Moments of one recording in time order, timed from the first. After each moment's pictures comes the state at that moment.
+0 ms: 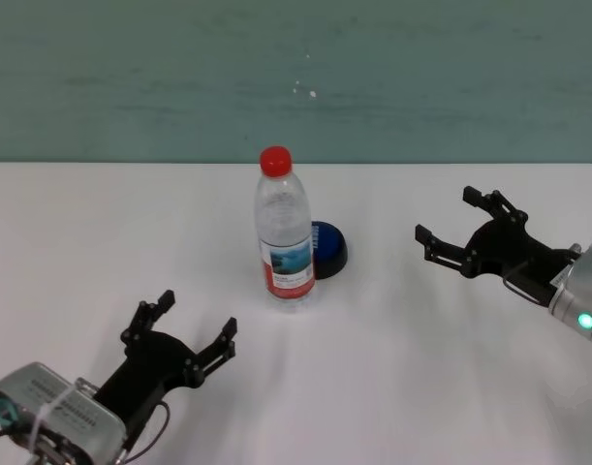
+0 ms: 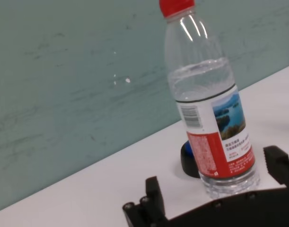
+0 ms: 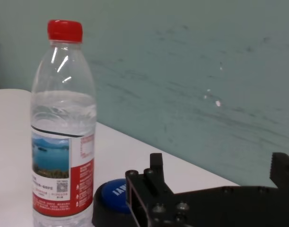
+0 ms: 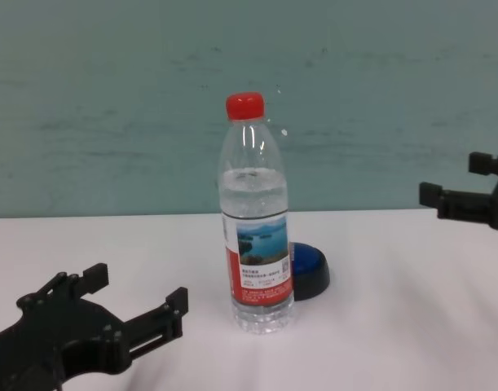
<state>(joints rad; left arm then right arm) 0.20 0.32 0.17 -1.70 0.04 -0.20 -0.24 0.19 0.49 -0.25 -1.49 0.35 -0.05 0.48</state>
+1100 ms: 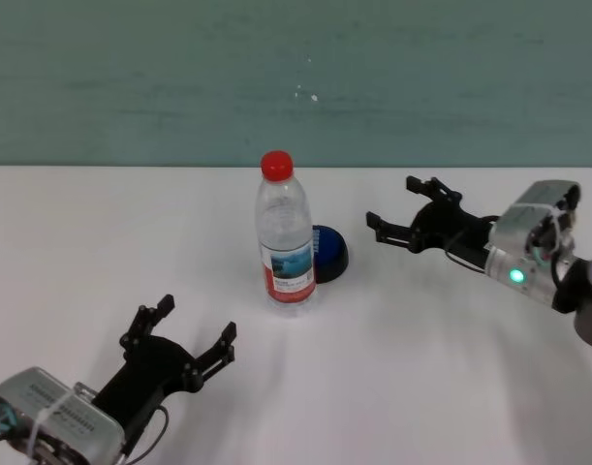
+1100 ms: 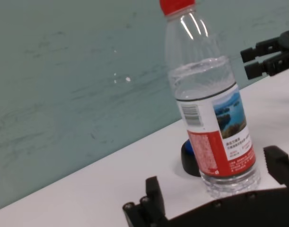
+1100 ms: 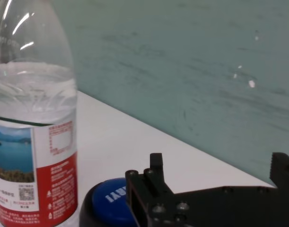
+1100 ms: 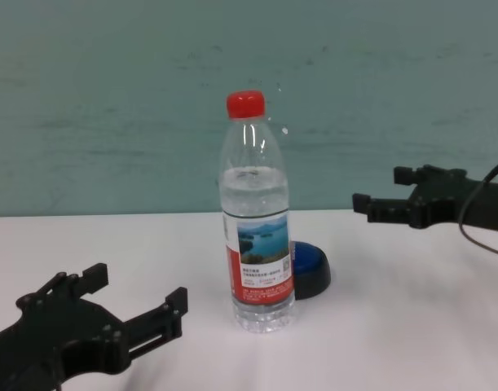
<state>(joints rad) 0.20 0.32 0.17 -1.70 0.04 -0.20 -0.24 0.53 0.37 -0.40 -1.05 0.32 -0.12 0.59</state>
